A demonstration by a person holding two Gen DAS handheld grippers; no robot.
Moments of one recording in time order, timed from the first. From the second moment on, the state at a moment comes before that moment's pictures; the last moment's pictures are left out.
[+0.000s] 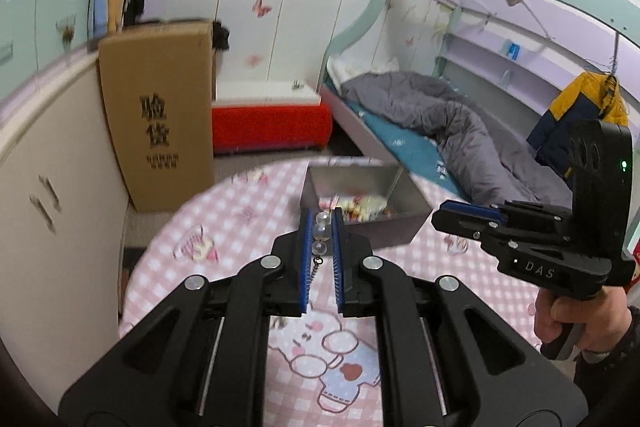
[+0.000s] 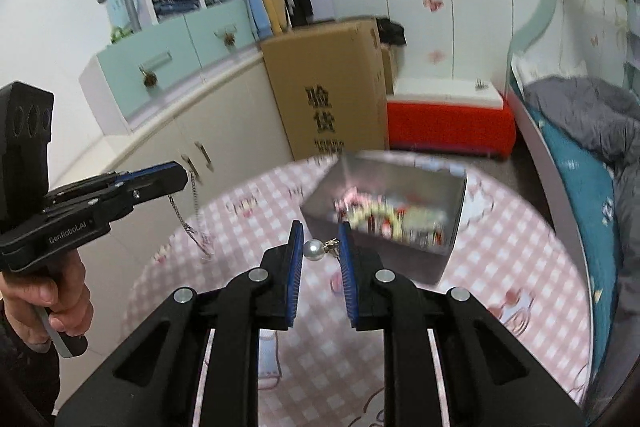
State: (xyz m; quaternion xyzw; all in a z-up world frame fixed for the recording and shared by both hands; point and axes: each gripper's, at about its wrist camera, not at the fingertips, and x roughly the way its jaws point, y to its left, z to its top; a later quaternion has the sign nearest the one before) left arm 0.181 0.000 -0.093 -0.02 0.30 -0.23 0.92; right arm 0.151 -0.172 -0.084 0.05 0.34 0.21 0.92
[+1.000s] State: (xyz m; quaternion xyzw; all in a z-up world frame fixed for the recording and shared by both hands) left arm 0.240 -0.078 -0.009 0.02 0.23 -0.27 0.93; right arm 0.221 -0.209 -0.014 0.06 0.30 0.20 0.93
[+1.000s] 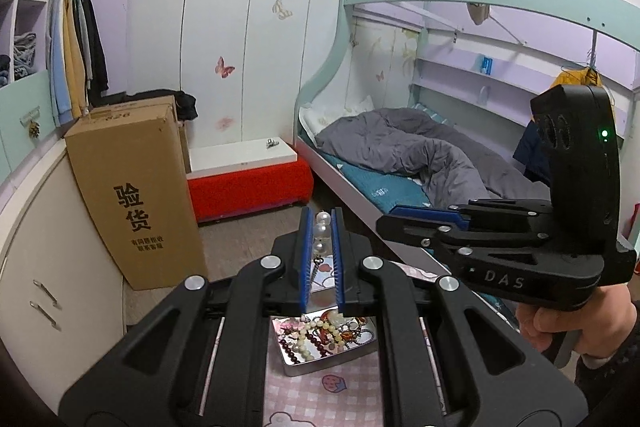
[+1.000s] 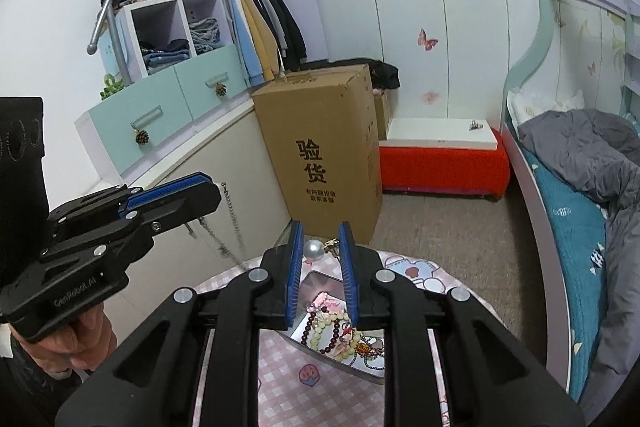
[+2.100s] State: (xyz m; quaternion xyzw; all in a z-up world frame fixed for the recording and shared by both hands) left arm 0.158 -0.031 0.015 0.01 0.17 -0.08 0.98; right arm 0.153 -0.243 0.023 0.11 0.26 0.08 0.96
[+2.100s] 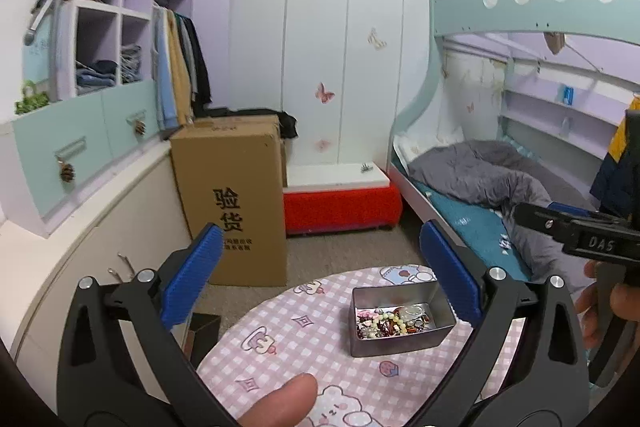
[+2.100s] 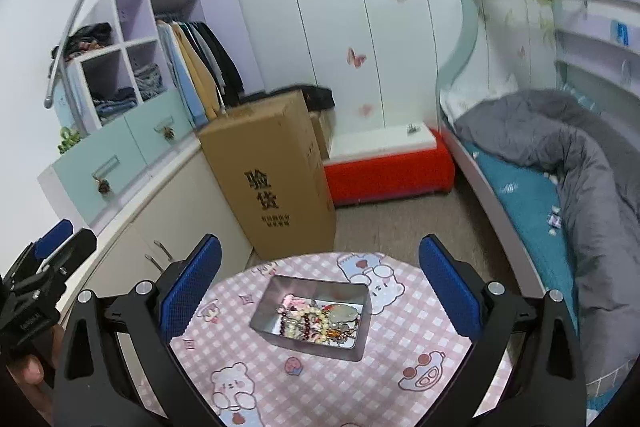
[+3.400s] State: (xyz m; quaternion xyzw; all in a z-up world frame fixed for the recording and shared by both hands) left arm -0.025 -0.021 0.015 0.00 0.08 -0.01 1.00; right arm -0.038 -0.177 0.028 0.00 0.14 -0.01 0.99
